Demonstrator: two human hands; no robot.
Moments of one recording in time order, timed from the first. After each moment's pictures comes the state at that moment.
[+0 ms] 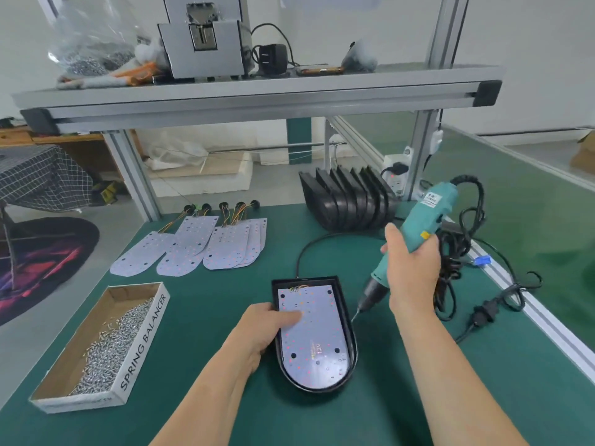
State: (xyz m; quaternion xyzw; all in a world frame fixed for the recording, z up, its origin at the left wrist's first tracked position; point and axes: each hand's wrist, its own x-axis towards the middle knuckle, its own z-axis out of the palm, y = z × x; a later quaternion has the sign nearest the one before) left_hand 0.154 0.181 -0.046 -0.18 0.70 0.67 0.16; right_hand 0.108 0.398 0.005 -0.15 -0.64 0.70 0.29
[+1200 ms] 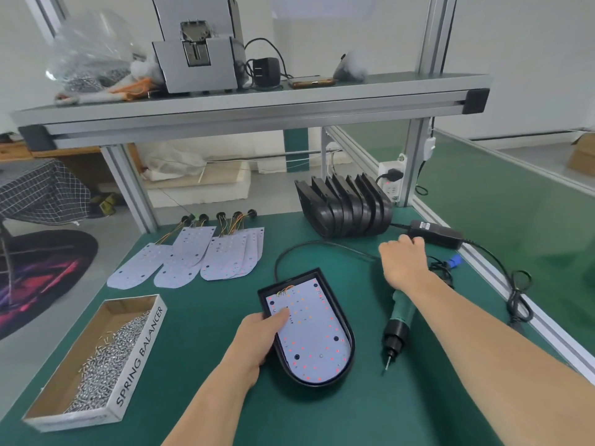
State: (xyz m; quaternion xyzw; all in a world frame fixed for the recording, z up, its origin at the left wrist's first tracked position) left_hand 0.152 0.182 -0.051 -0.20 0.70 0.67 0.12; right_hand 0.013 0.456 -0.033 0.01 -0.99 -0.12 0.06
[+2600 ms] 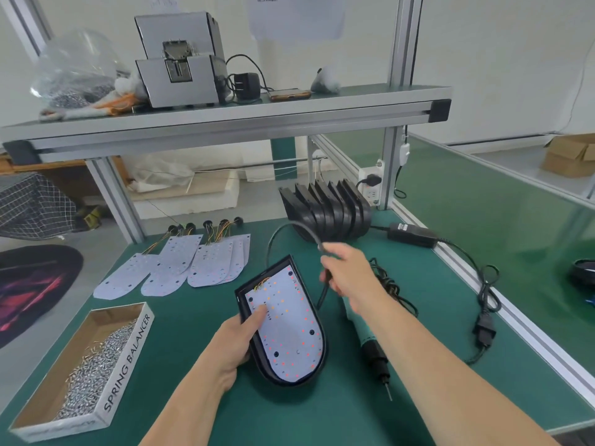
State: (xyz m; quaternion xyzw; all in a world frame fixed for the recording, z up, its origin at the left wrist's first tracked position) left_hand 0.157 0.166 -0.055 -0.14 0.70 0.69 0.12; right_hand 0.095 0.379 0.004 -0.06 -0.74 0.67 0.00
